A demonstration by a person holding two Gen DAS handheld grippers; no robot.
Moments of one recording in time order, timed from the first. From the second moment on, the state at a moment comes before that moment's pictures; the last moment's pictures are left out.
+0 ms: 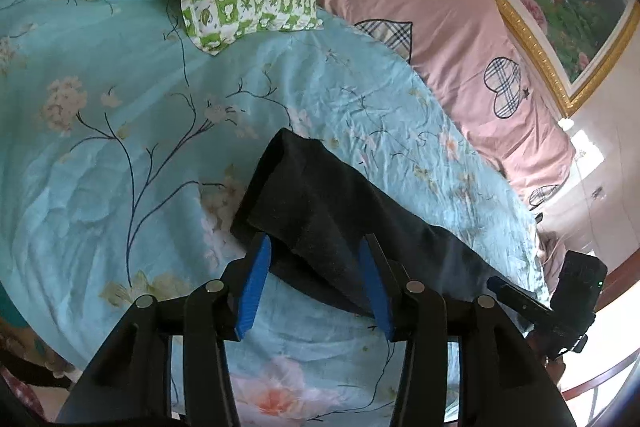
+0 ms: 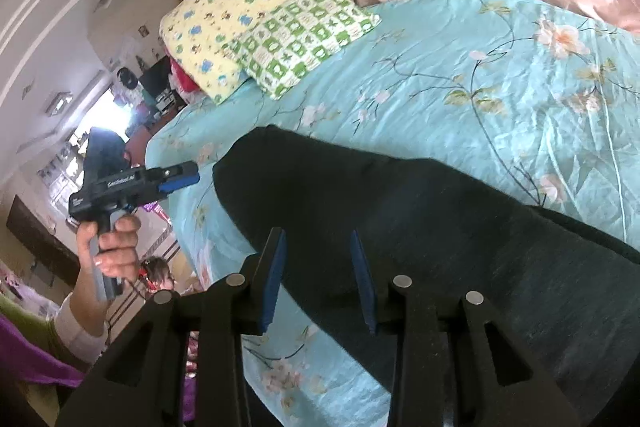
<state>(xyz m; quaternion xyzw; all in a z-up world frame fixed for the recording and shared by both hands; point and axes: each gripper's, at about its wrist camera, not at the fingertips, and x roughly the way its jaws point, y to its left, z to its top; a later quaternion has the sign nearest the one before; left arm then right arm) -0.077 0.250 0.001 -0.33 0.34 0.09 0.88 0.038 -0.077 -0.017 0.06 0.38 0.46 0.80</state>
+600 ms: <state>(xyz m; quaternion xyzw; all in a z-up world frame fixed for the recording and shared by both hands) -0.063 0.264 -0.028 -0.35 0.36 0.17 0.84 0.104 -0.059 -0.006 0.05 0.39 0.39 0.83</state>
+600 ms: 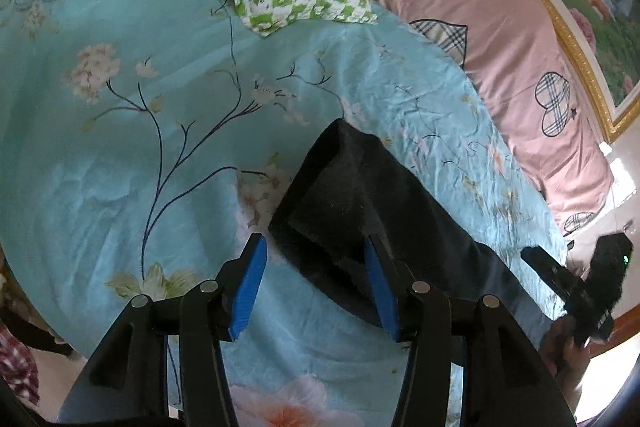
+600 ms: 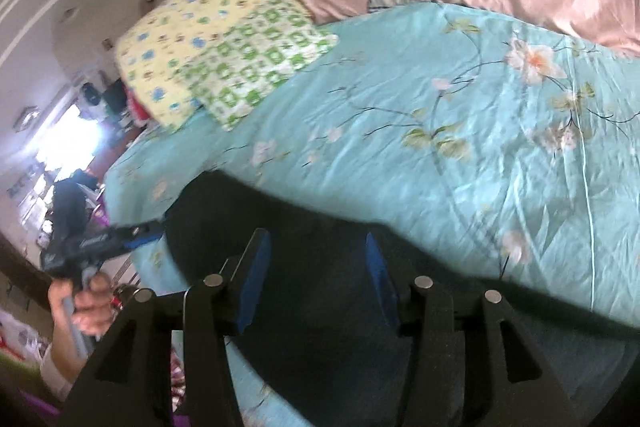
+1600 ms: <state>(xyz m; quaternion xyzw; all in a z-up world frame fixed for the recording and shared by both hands) -0.075 0.230 0.015 -0.25 0.30 0.15 0.91 0.121 -0.011 -0.008 -0.11 0.39 0.36 0.84</state>
